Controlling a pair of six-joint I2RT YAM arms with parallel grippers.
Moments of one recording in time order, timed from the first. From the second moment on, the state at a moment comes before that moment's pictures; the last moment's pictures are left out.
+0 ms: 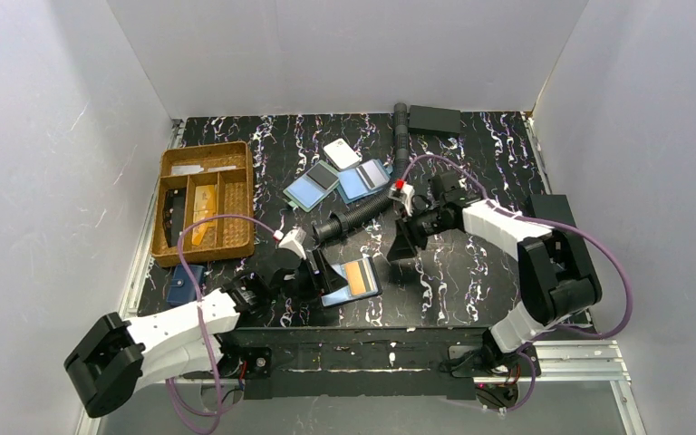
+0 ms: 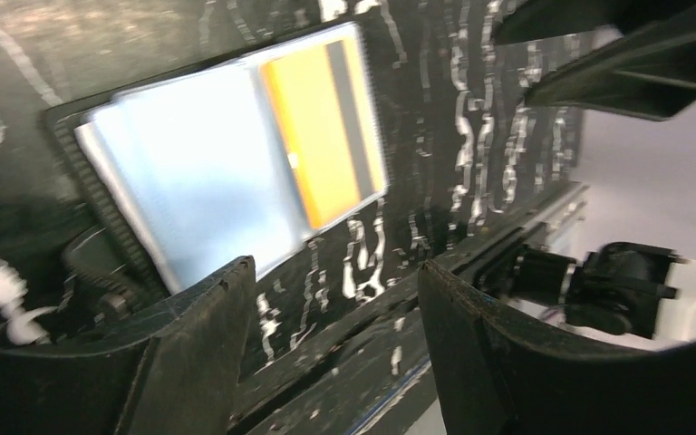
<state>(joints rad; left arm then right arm) -0.86 1.01 0.33 0.11 0.04 -1.04 0.42 1.59 0.93 -0.40 -0.96 -0.26</state>
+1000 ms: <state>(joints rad) -0.37 0.63 0.84 -0.77 0.15 -0.54 -0.05 1.08 1.24 -0.61 -0.42 -0.09</state>
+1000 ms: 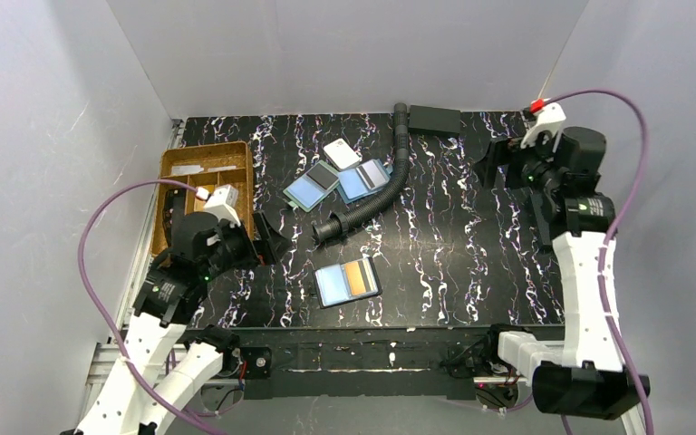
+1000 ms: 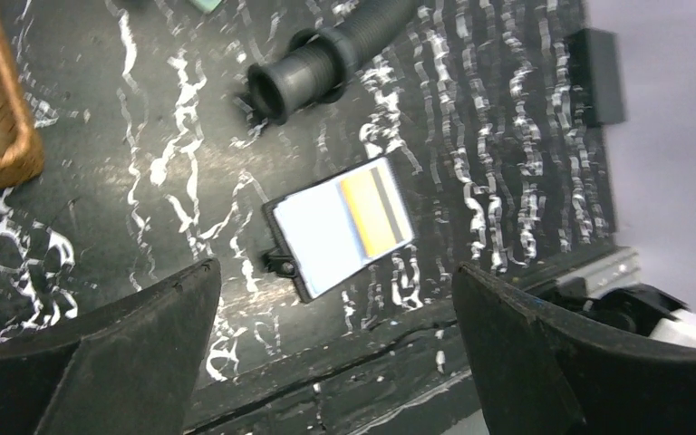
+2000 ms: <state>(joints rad) -0.37 0.55 1.20 -0.96 0.22 -0.56 -0.16 0.91 1.51 -0.71 -0.50 0.12</state>
